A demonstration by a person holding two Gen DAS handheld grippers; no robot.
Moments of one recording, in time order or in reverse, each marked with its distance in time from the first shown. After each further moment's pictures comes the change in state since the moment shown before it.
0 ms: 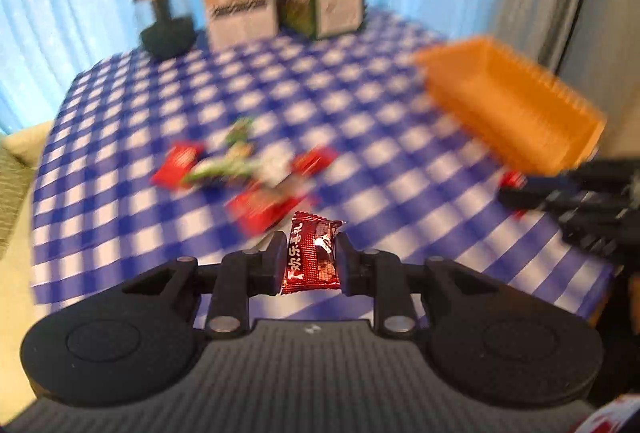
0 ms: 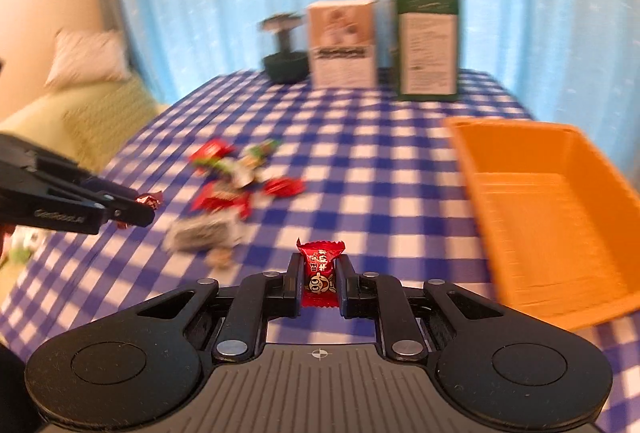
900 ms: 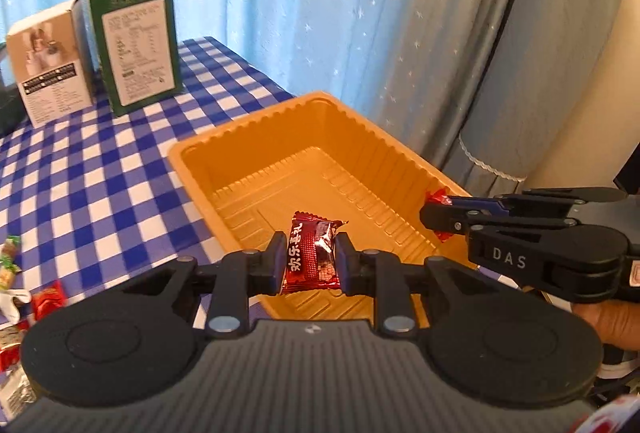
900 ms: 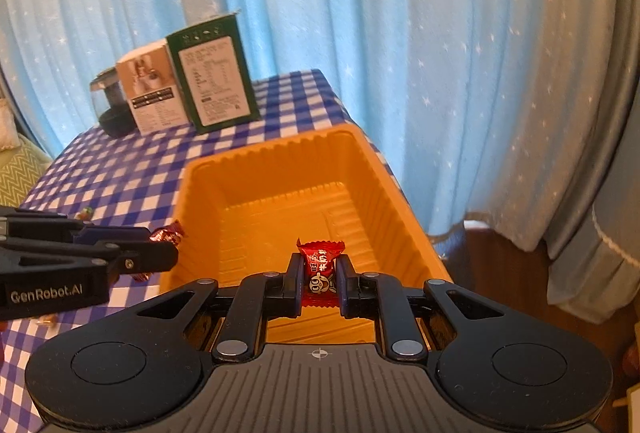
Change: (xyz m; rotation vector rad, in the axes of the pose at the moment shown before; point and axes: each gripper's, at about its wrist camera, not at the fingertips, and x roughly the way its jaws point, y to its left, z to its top) left arm 0.098 -0.202 0.102 0.056 -0.039 -0.206; right arm -0.035 -0.206 0.022 0.206 0.008 -0.198
